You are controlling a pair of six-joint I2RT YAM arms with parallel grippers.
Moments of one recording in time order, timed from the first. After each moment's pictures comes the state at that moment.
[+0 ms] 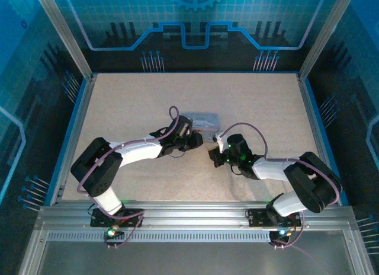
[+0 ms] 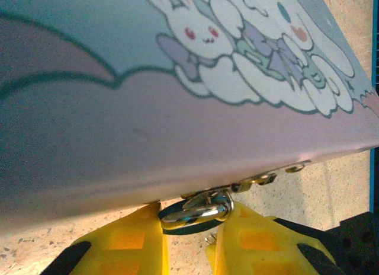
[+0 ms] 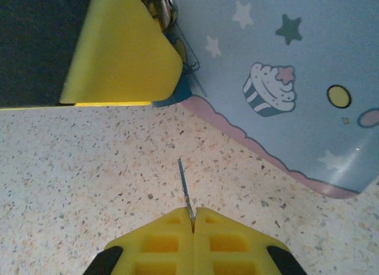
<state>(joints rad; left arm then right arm) -0.69 1.67 0.93 -0.02 0.16 -0.95 0.60 1.46 0.43 0.41 -0.21 0.20</state>
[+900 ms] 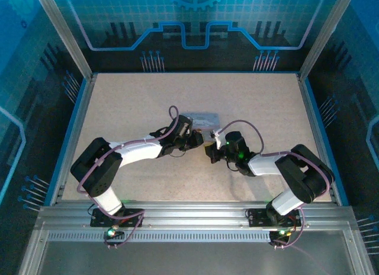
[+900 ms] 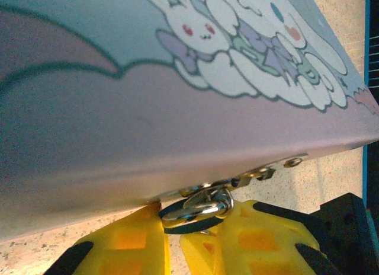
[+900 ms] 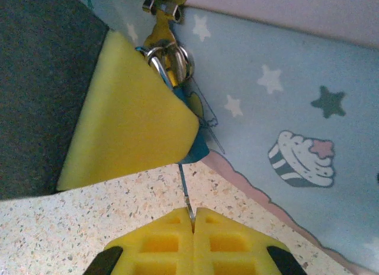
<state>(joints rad) -0.69 1.67 0.93 -0.01 0.16 -0.96 0.59 1.56 0.46 0.54 -0.27 0.24</state>
